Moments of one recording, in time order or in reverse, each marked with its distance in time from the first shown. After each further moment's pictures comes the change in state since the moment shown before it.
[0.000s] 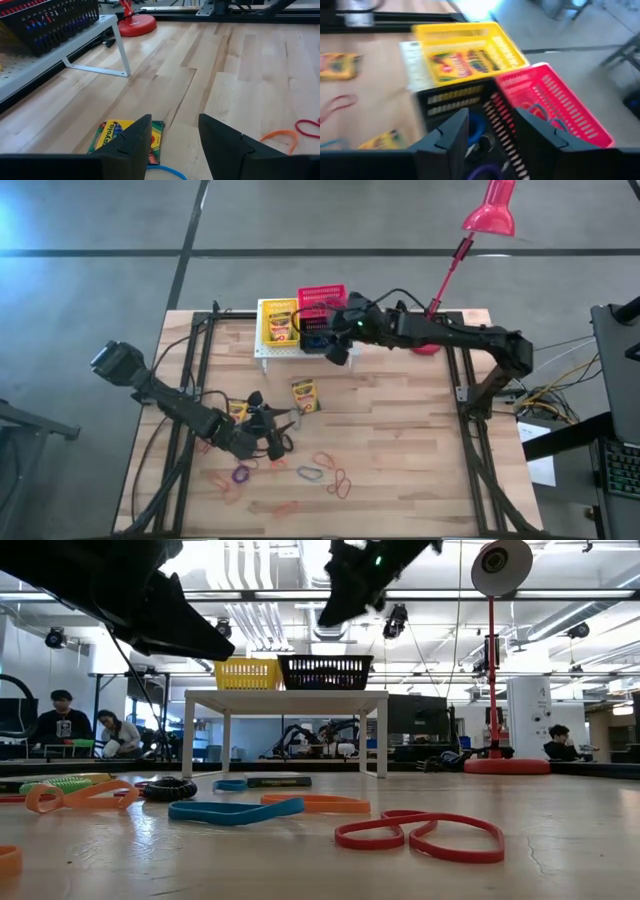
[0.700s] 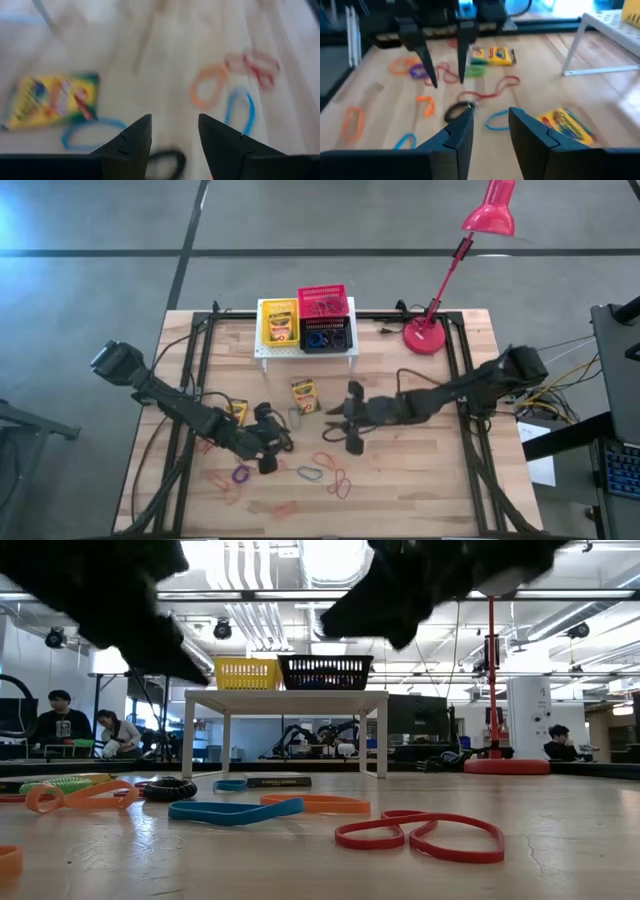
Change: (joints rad) left arm 0.019 0.000 0.047 -0.197 0.415 -0.082; right arm 0.462 -0.029 -0.637 0.776 -0.005 0.307
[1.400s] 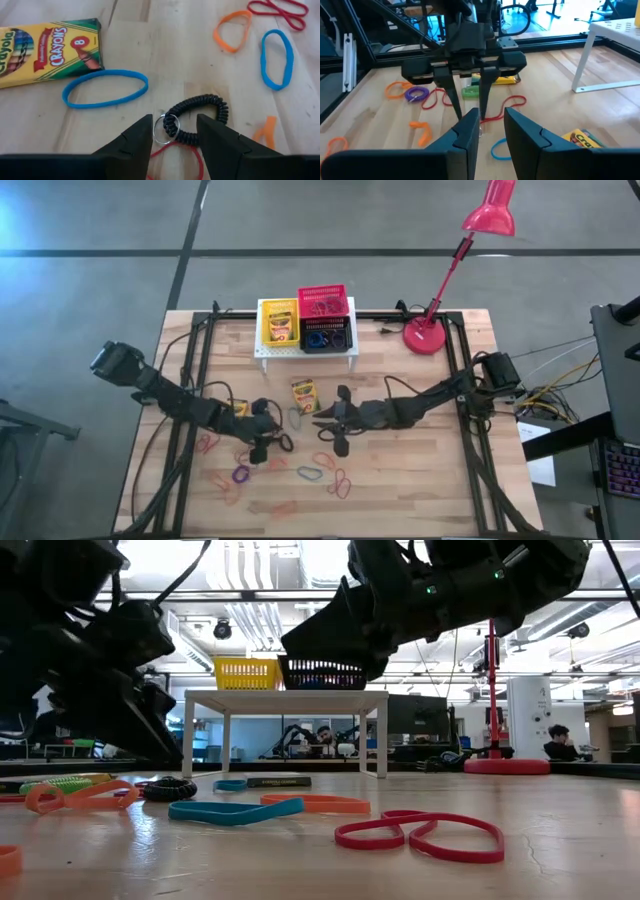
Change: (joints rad) left arm 0.126 0.002 -0.284 0.308 0.191 0.130; right arm -0.013 0.207 0.005 0.349 0.003 -0.004
